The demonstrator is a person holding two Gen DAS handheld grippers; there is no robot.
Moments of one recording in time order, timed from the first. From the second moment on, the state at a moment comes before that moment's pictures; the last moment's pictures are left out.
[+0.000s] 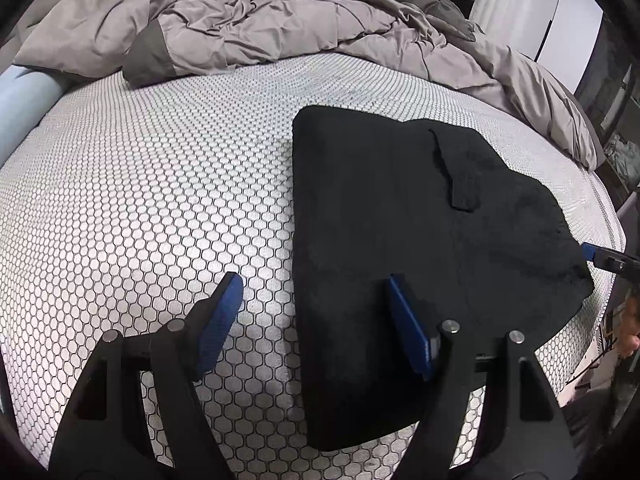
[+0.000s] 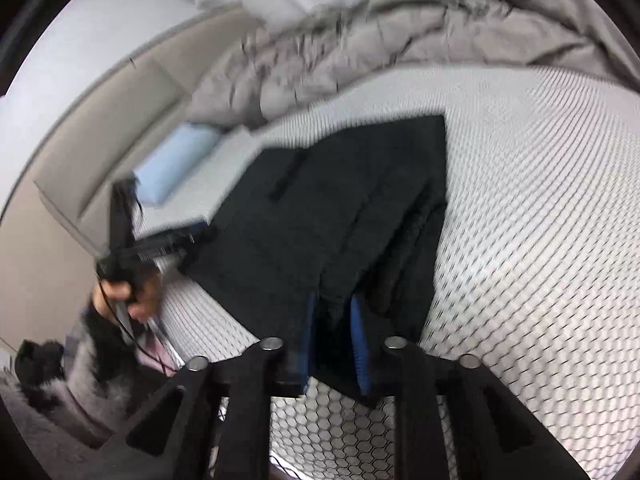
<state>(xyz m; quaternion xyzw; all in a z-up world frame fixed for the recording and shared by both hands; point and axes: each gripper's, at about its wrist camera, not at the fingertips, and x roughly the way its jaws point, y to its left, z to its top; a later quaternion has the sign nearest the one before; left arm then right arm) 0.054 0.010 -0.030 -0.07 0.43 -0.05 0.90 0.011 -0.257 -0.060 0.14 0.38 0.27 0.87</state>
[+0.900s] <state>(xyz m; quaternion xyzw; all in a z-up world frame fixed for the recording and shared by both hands) 0.051 0.017 -0.030 -0.09 0.44 -0.04 0.89 0.055 -0.268 -0.099 0.21 0.43 0.24 0.84</state>
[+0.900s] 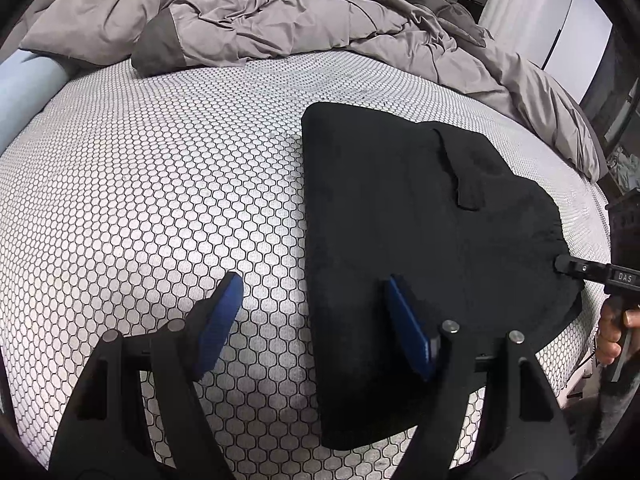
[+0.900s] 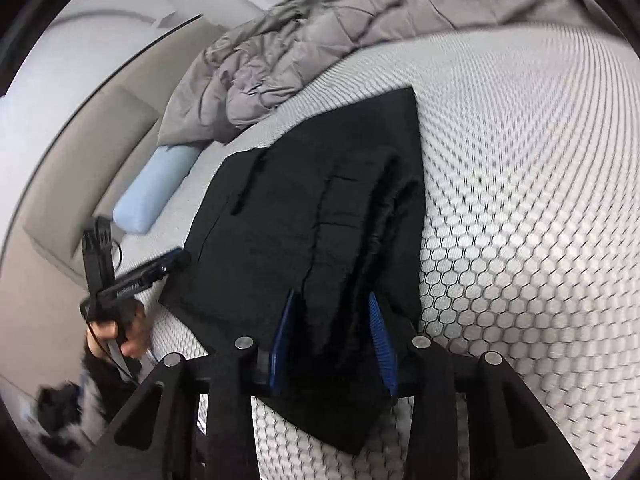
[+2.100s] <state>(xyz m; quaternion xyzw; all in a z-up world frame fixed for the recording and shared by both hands) 0.047 -0.069 -0.014 0.07 0.40 -0.24 0.88 0.032 -0.130 -0.069 -0.06 0.33 0.20 0.92</state>
